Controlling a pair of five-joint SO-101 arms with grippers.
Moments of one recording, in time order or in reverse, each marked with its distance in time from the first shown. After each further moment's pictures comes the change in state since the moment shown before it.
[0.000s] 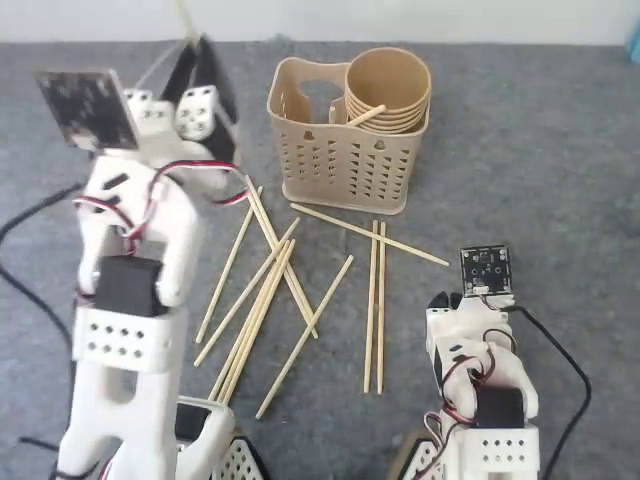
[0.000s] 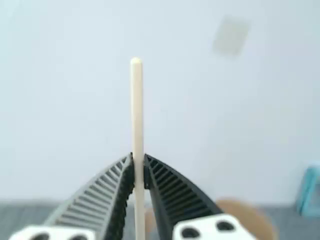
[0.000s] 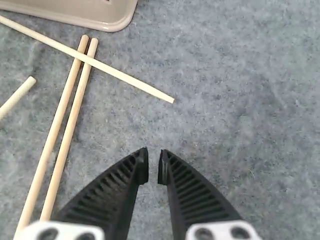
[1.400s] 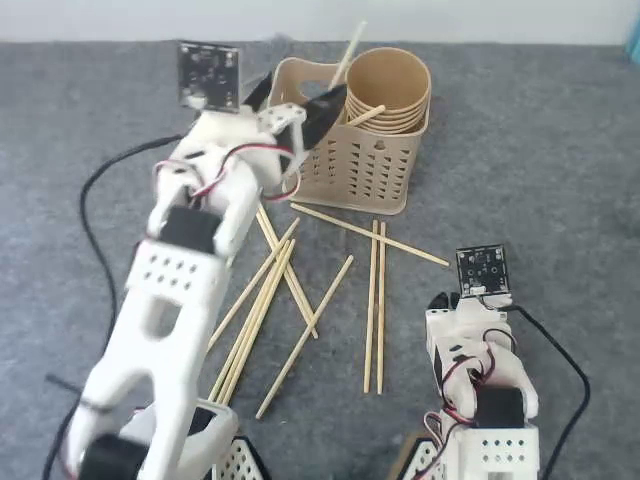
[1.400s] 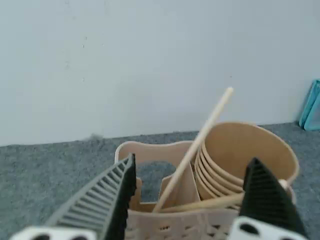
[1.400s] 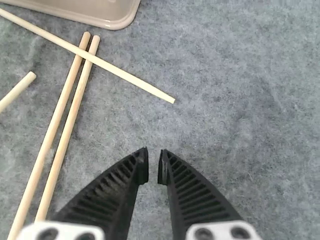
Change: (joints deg) left arm 5.5 15.8 2.6 0.3 -3.4; right arm 0.0 0.0 0.0 0.0 2.0
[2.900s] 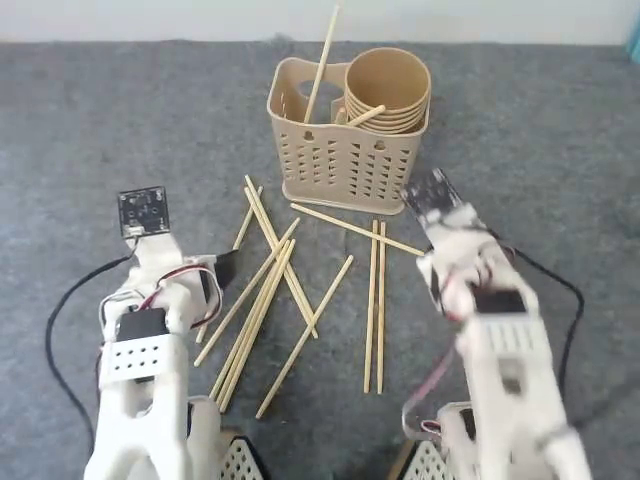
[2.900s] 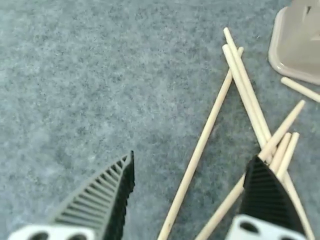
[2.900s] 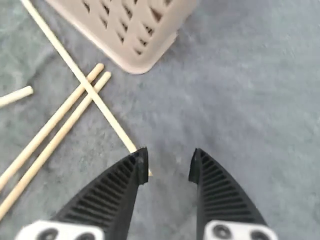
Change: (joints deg) left arm -24.4 -22.2 47.0 11.0 -5.9; right arm -2.2 60.7 -32.9 -24.4 26.2
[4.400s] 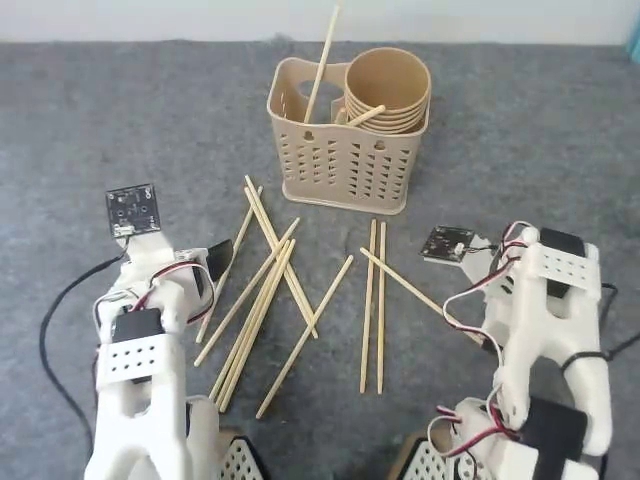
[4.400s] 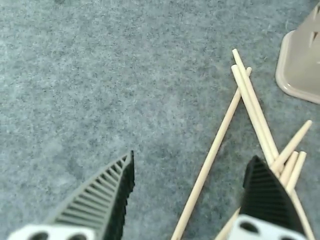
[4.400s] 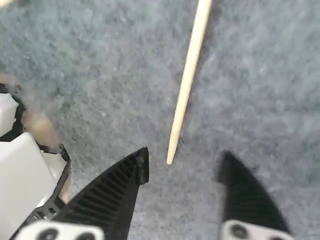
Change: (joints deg) left arm -2.0 0.1 0.0 -3.4 0.0; right arm 19.8 26.9 -20.0 43.5 46.2
